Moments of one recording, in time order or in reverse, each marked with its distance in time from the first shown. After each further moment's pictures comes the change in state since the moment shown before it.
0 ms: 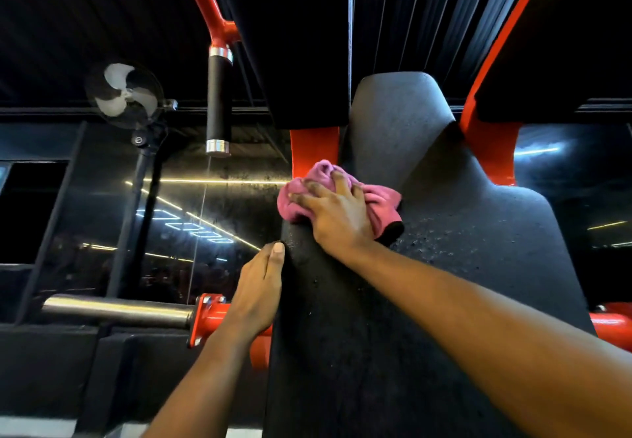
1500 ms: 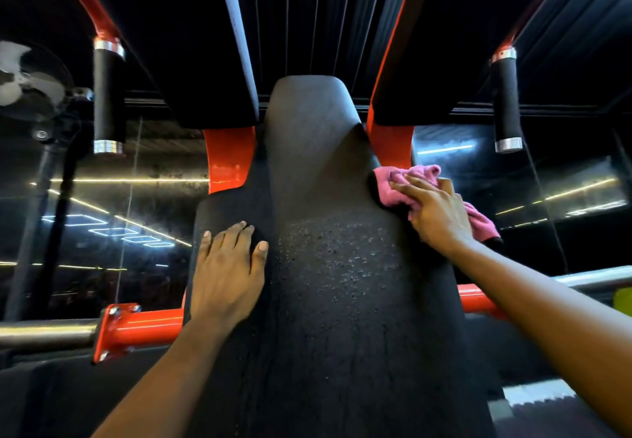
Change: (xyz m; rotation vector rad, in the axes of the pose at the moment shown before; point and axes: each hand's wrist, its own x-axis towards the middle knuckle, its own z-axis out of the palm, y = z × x) left_hand -0.006 0.054 0.074 0.739 0.063 0.329; right_hand -0.143 0.242 -0.108 -0.150 0.032 0.415
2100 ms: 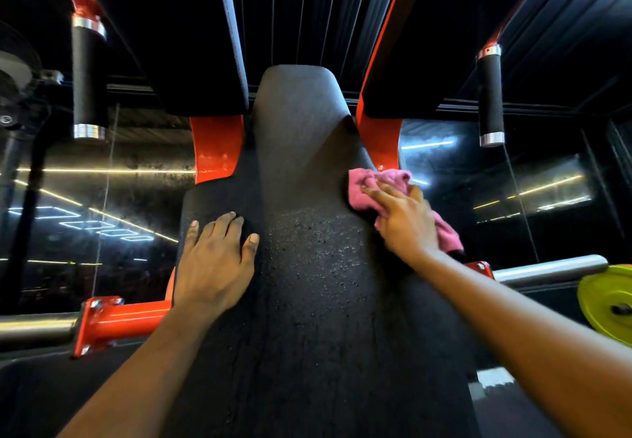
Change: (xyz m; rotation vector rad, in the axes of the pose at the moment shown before) left_hand 0.003 -0.007 -0.002 0.054 -0.038 0.046; right_hand -0.025 -0.043 0.019 -0.014 0.024 0.009
